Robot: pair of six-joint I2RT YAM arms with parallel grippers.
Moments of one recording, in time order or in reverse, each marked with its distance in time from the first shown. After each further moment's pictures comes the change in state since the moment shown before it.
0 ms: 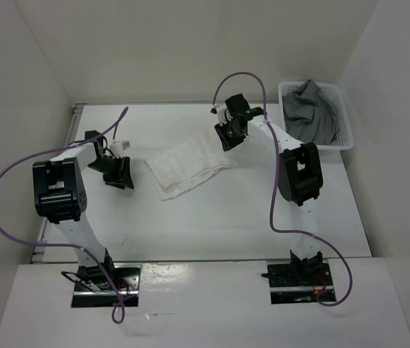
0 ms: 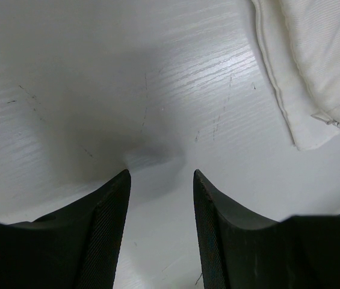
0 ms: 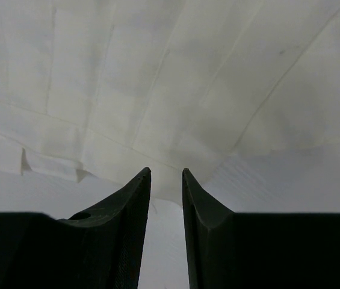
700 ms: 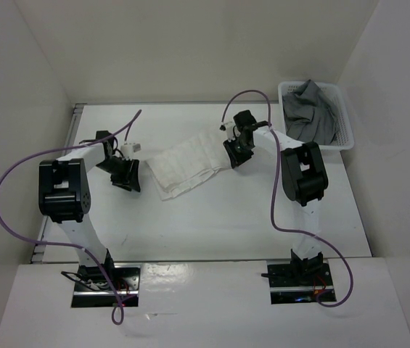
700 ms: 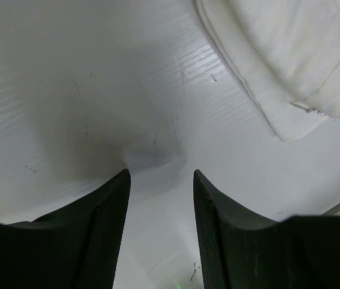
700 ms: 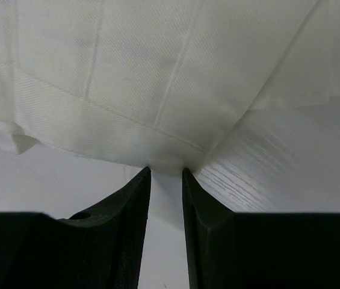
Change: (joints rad) left arm -0.089 -0.007 -0.005 -0.028 -0.009 0.028; right arm -0.051 -0.031 -0.285 0.088 -0.052 0.003
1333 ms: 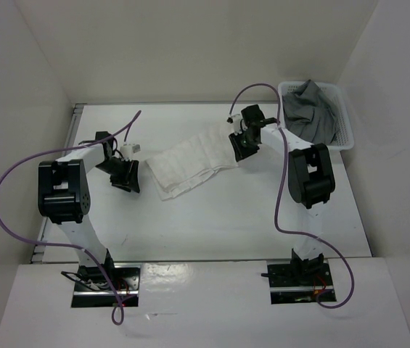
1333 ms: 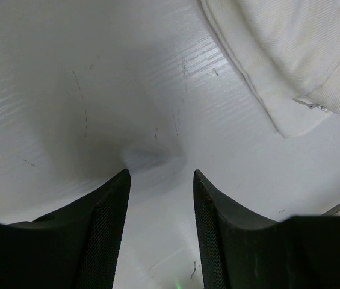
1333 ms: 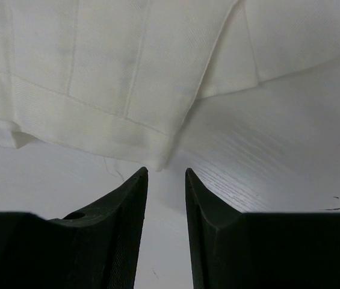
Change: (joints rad) left arm 0.002 -0.011 -0.015 0.000 -0.008 0.000; right arm -0.043 -0.063 -0.010 0.022 0.011 0.024
